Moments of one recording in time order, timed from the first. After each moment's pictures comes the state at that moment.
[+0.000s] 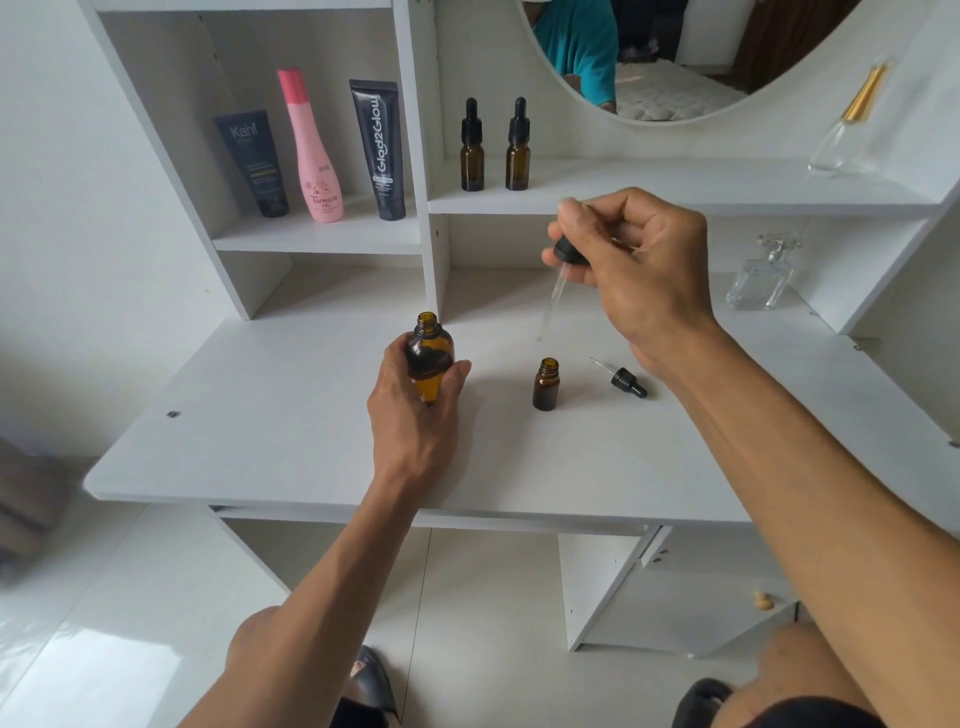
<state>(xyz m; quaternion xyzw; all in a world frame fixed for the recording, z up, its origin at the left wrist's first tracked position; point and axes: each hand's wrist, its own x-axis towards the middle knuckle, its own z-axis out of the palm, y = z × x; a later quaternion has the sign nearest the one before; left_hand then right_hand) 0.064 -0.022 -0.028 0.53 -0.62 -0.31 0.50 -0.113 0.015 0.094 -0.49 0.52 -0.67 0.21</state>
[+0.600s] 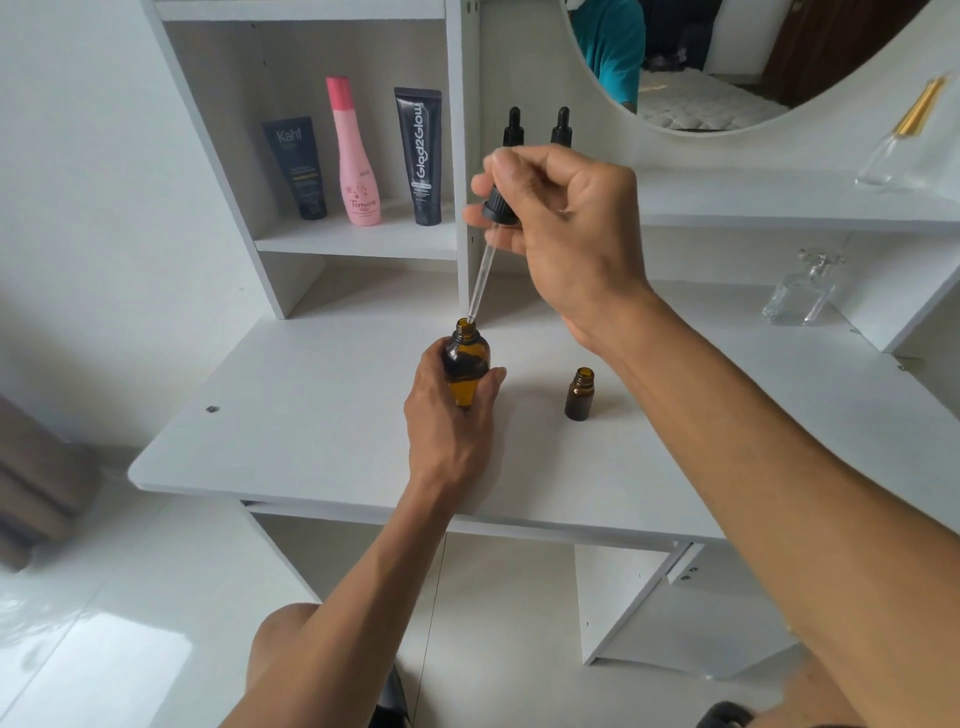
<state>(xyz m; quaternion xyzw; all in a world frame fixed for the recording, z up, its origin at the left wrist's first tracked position) 0.065 -0.023 -0.030 0.52 -0.61 -0.33 0.50 -0.043 -0.019 0.122 -0.55 0.44 -0.67 0.25</state>
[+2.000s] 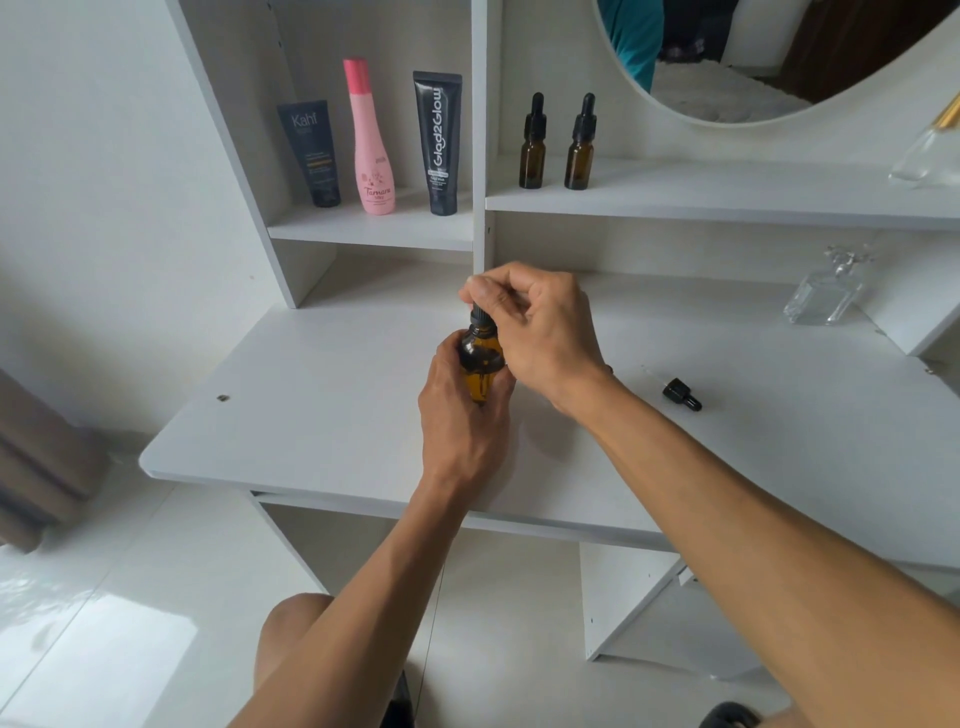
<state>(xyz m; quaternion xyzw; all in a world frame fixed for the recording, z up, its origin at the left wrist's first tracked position) 0.065 -0.024 -0.029 0.49 -0.61 -0.33 0.52 -0.030 -0.033 0.046 -0.60 0.57 -0.53 0.19</state>
